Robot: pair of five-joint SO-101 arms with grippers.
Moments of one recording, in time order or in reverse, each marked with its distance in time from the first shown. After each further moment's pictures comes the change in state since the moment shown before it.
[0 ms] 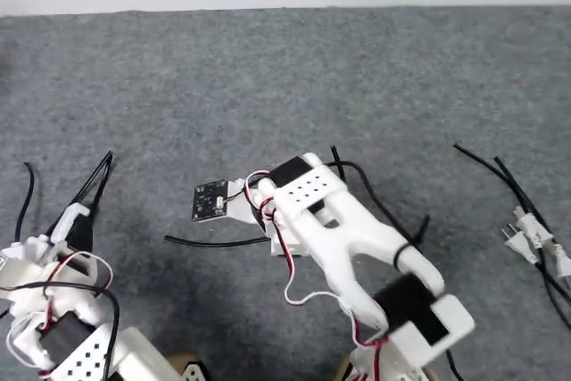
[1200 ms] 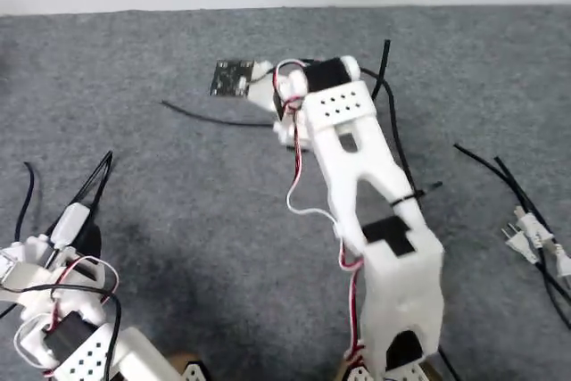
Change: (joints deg) left arm 0.0 0.0 4.2 0.0 0.0; right arm 14.9 26.7 -60.4 12.6 3.9
